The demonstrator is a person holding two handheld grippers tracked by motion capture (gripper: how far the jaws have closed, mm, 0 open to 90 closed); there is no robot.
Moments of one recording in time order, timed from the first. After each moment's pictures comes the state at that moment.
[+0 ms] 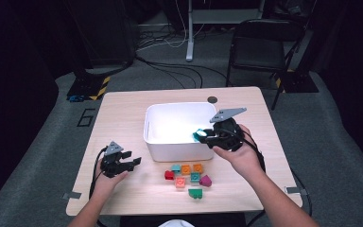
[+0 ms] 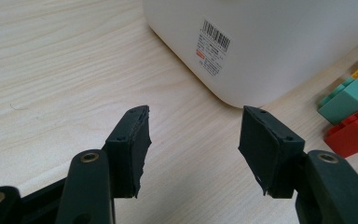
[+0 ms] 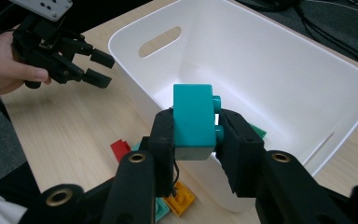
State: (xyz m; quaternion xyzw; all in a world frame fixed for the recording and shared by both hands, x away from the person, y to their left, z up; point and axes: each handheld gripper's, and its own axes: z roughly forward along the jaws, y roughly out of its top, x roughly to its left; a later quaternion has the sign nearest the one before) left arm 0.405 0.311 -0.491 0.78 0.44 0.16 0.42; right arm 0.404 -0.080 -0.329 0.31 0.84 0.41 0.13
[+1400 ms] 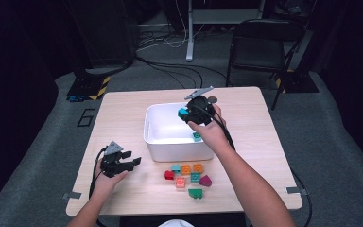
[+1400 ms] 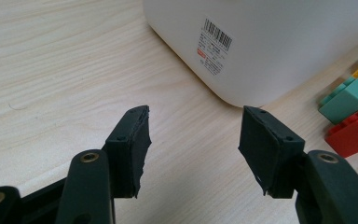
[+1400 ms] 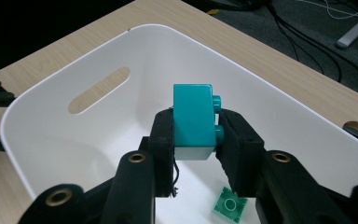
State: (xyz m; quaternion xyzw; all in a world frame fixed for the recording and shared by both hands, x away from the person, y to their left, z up) left arm 0.406 0.312 -0.492 0.78 0.44 0.16 0.42; right arm 0.497 -0.016 -0.347 0.35 0.84 0.39 0.17
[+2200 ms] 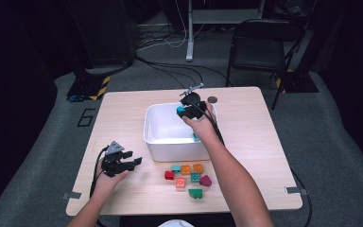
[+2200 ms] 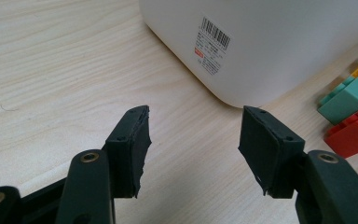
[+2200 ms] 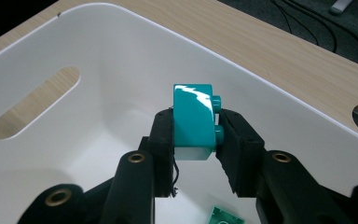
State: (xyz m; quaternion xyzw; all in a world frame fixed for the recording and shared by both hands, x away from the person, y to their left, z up) left arm 0.408 0.310 -0.494 0.78 0.43 0.15 0.42; right arm 0.545 0.005 -0.379 0.40 0.83 0.35 0.16
